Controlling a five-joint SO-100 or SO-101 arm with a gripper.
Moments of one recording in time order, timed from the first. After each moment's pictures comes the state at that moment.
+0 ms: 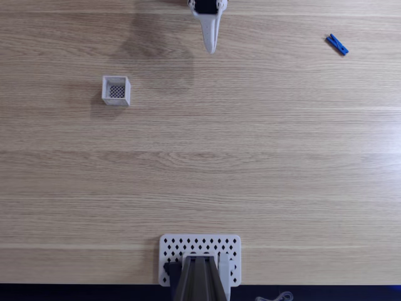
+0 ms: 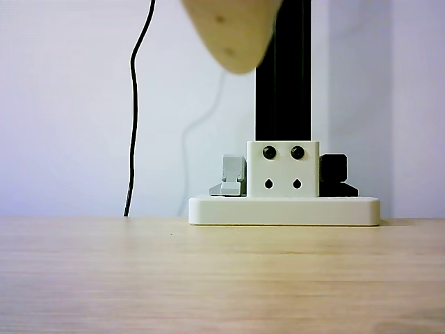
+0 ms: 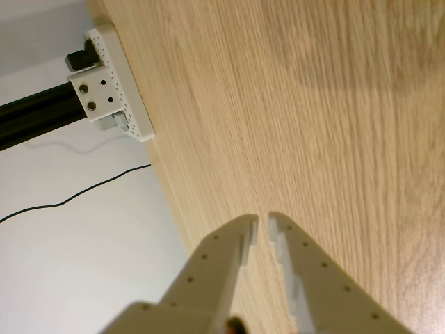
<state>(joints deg) -3.7 189.8 176.0 52.2 10.9</state>
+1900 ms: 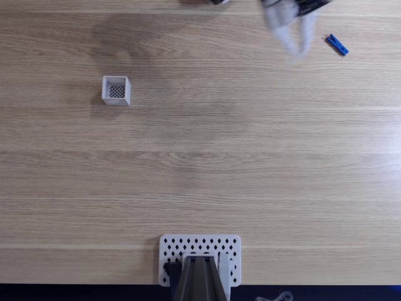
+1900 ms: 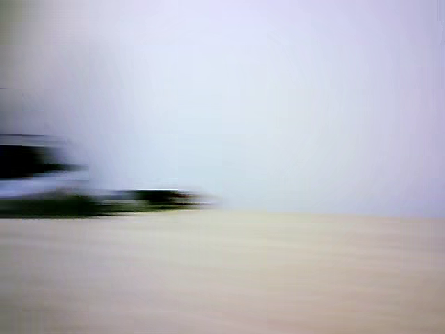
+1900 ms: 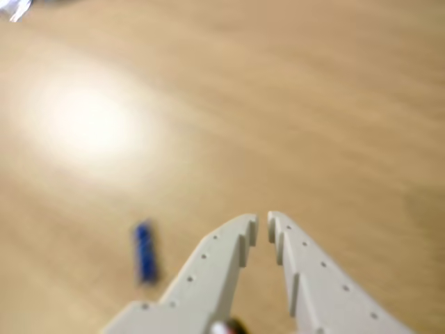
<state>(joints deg) -44.6 121.6 117.4 54.1 -81.6</state>
